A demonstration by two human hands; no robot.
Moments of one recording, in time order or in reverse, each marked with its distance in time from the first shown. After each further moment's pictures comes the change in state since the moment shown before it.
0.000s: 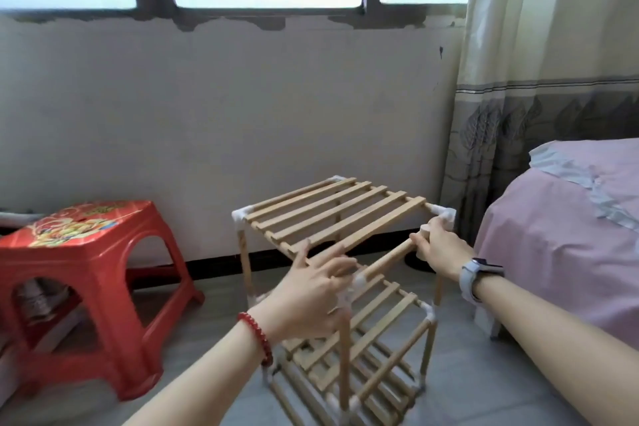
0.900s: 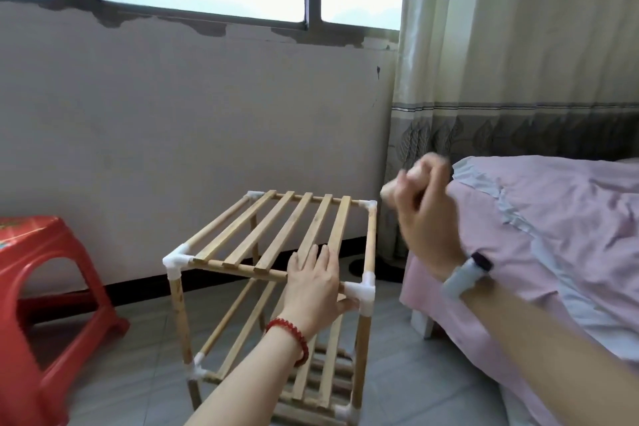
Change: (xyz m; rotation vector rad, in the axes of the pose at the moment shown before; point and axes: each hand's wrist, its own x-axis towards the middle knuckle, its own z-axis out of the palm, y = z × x) left_hand 0.100 0.063 0.040 0.031 0.087 -0.328; right_hand -0.049 -0.022 -0.087 0.042 0.708 -0.327
